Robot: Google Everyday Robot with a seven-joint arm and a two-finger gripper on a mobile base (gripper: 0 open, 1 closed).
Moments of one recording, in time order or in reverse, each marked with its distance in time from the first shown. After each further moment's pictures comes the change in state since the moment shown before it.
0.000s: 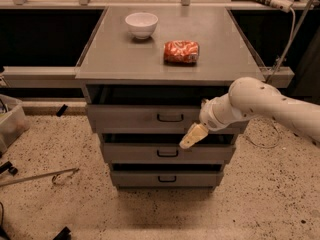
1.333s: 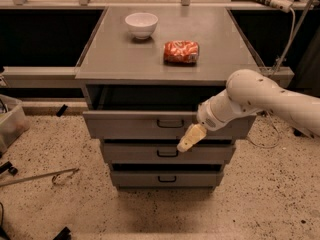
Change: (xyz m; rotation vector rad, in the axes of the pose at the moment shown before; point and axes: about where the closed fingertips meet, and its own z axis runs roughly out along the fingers) arm -0.007 0.025 -0.010 -0.113 0.046 0.049
